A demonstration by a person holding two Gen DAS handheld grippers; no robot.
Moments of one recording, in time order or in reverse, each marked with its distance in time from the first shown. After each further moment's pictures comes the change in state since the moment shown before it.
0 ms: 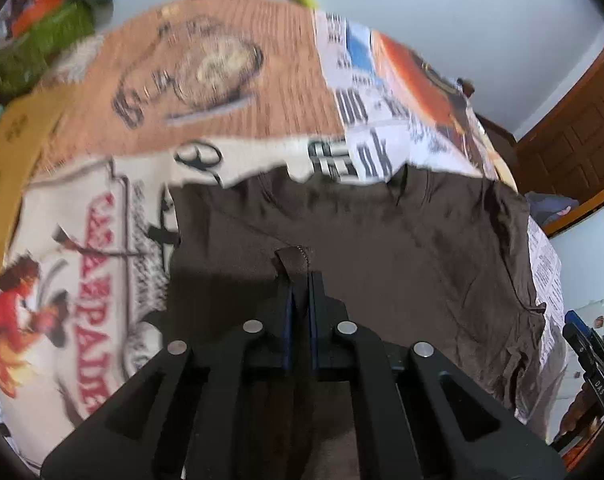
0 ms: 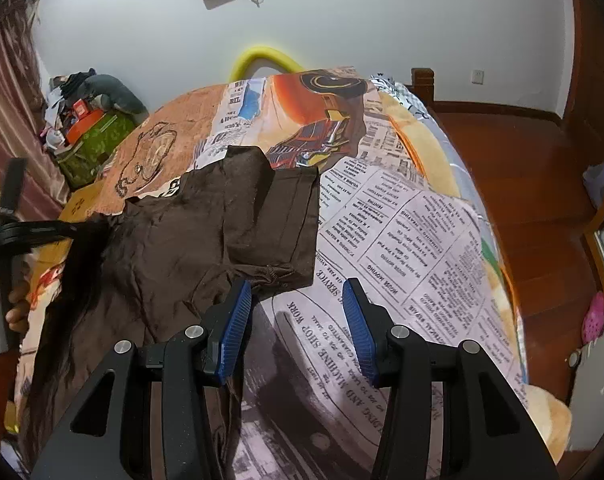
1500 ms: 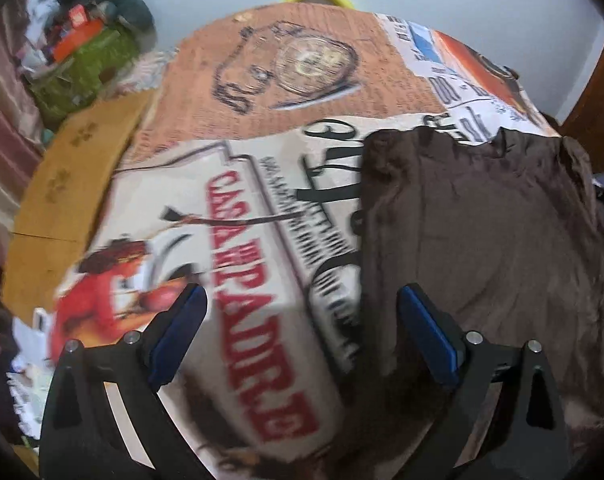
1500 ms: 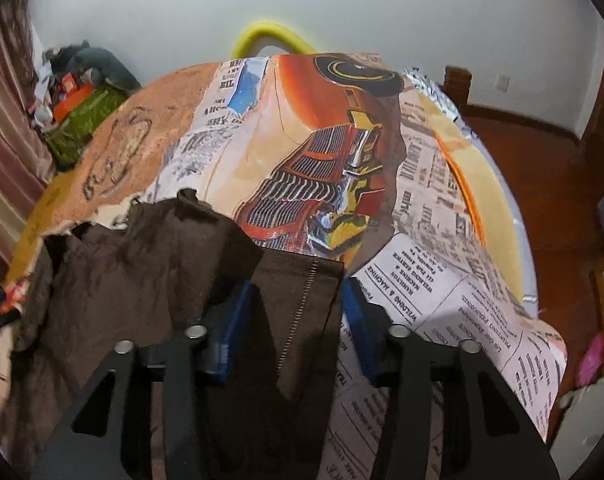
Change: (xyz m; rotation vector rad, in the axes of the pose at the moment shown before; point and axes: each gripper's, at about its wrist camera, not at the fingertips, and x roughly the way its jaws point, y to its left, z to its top) left arm -0.016 0.087 -0.045 0.076 -0.078 0.201; right arm 0.101 0.011 0.060 -0.094 0.063 -0.026
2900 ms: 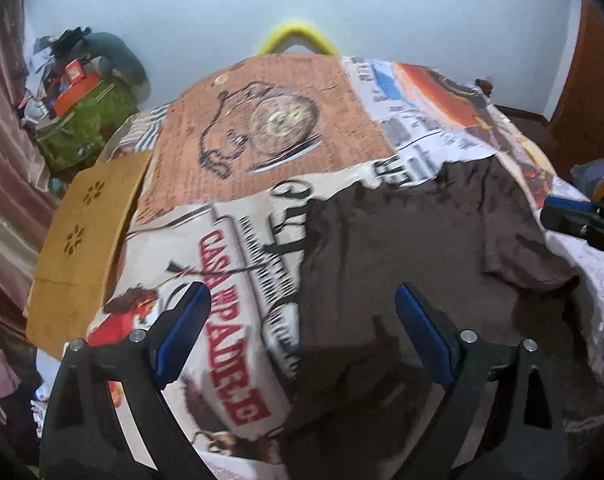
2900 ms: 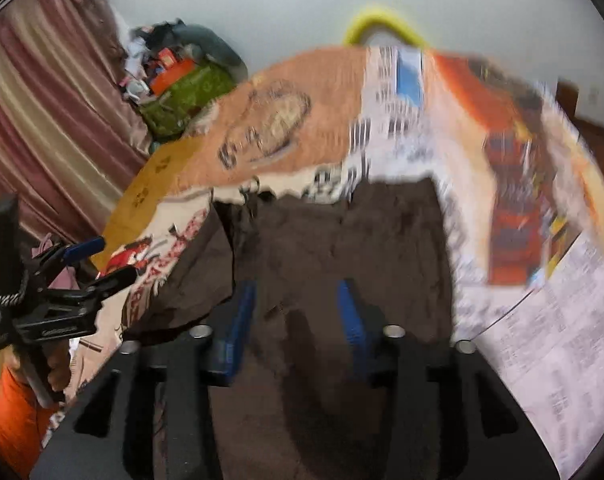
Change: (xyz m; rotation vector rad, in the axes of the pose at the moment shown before) left arm -0.066 -0.056 0.011 0.099 -0.136 0.043; right arm -0.038 0.121 0.001 -0.093 0.013 0.340
